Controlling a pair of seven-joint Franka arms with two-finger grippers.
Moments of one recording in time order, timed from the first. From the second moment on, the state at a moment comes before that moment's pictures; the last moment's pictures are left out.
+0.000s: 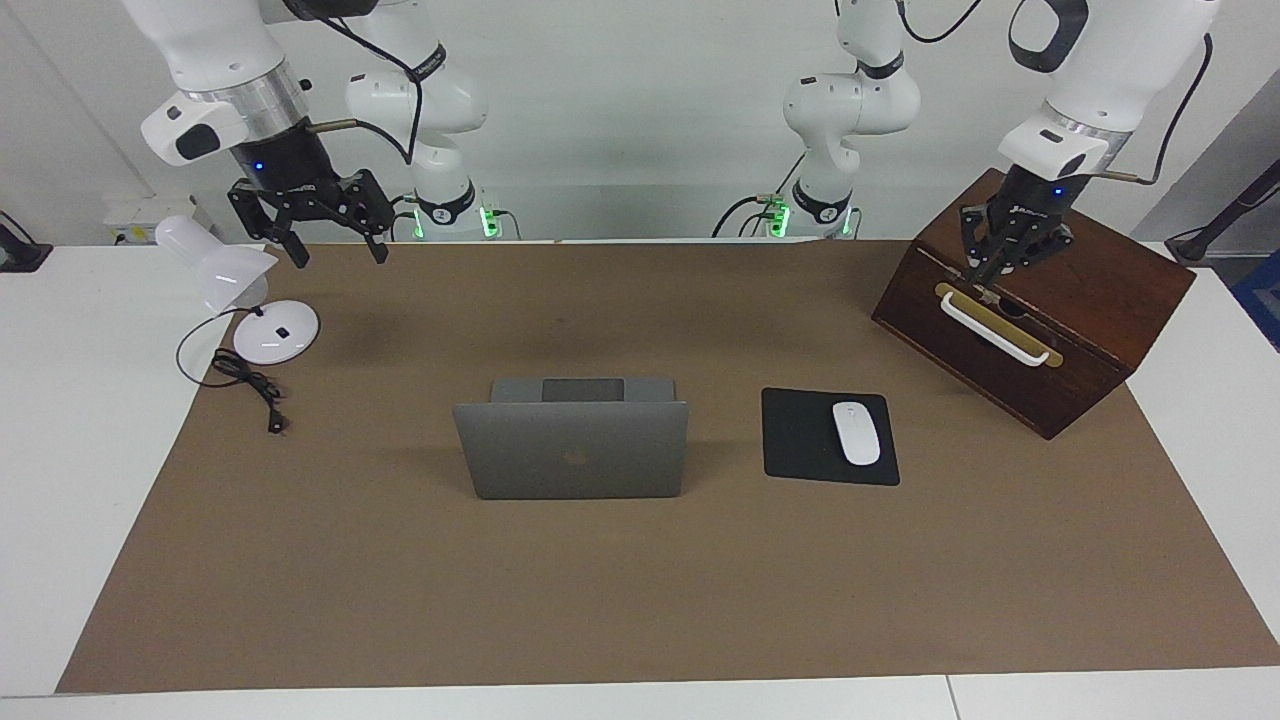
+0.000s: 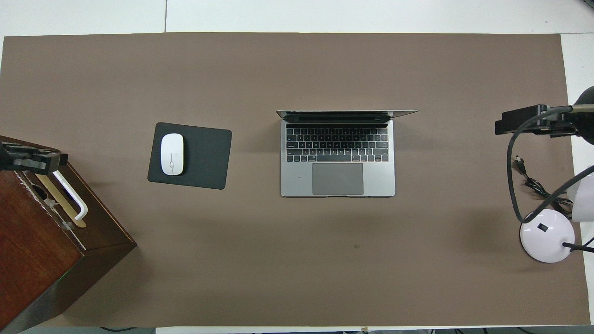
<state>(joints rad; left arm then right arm) -0.06 -0.20 0.06 -1.88 -0.10 1.81 0.32 -0.02 -0.06 0.06 -1.58 0.09 1.64 0.10</state>
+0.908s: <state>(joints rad) -0.01 -0.16 0.05 -1.69 -0.07 1.66 0.16 0.05 -0.08 -0.05 -1.57 0.03 1.55 0.10</state>
